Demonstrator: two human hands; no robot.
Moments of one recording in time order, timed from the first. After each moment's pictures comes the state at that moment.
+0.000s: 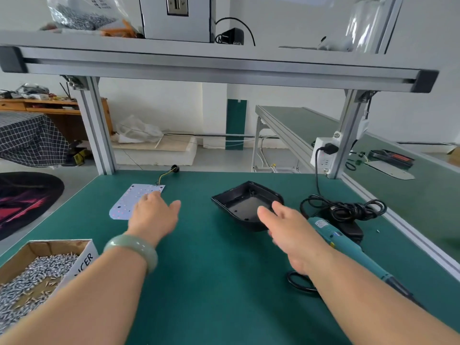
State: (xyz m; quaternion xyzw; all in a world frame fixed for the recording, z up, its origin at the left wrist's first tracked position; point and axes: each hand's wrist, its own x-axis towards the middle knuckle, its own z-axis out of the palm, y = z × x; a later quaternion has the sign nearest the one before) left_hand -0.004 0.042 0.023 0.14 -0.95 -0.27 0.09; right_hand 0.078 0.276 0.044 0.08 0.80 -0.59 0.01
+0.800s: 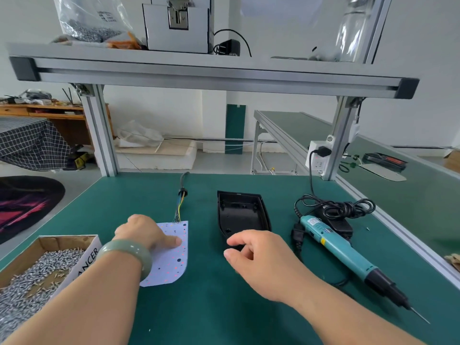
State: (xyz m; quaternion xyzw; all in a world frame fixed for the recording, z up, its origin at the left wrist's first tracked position) left_hand 0.036 0.027 0.029 0.24 -0.95 -0.18 -0.07; right_hand 0.136 0.251 0.039 -0.09 0.91 -0.40 -0.02
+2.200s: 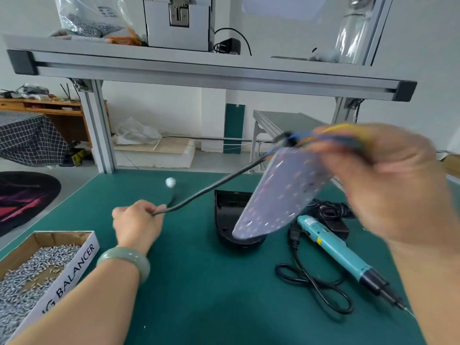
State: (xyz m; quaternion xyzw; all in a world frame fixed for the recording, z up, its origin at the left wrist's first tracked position) left_hand 0.027 0.032 0.013 0.19 -0.88 -0.41 0.18; right_hand 0.162 0.302 0.157 -0.39 0.70 -0.51 -0.32
